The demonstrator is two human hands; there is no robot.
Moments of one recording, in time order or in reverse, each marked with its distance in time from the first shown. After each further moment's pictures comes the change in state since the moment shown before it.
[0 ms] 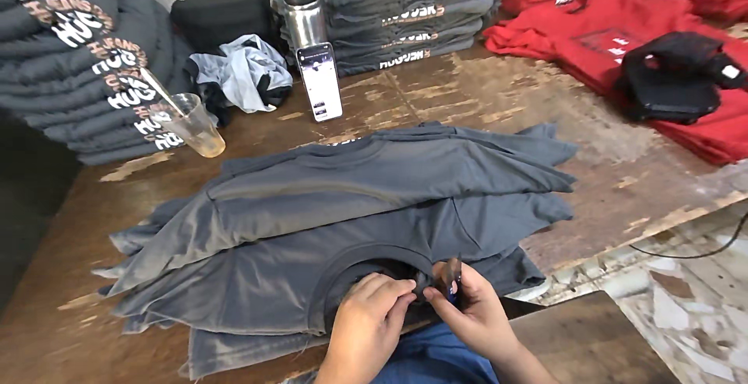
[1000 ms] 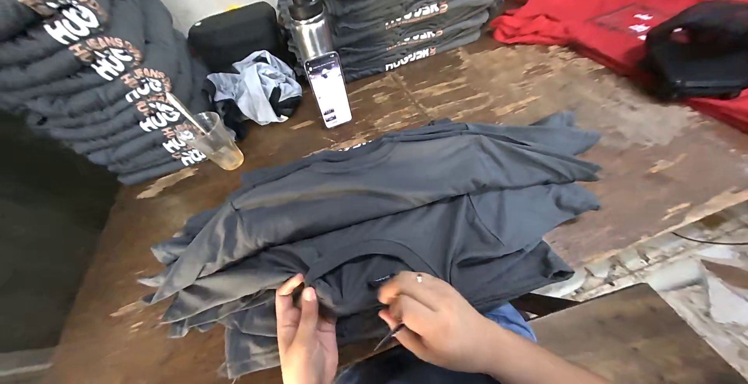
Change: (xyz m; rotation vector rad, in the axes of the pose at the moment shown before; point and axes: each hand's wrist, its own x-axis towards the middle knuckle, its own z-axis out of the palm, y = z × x) left_hand -0.022 -0.008 -0.064 -0.988 0.664 -0.569; right_hand 0.034 -0.028 0.056 -0.413 -0.282 -0.512
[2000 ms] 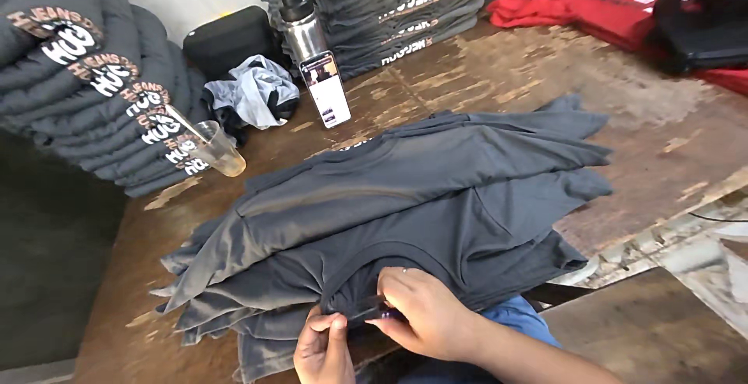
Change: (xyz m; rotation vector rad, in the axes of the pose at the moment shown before) left_hand -0.023 -0.025 -0.021 0.320 -0.032 0.264; right_hand 0.007 -0.002 0.023 0.009 -0.055 0.177
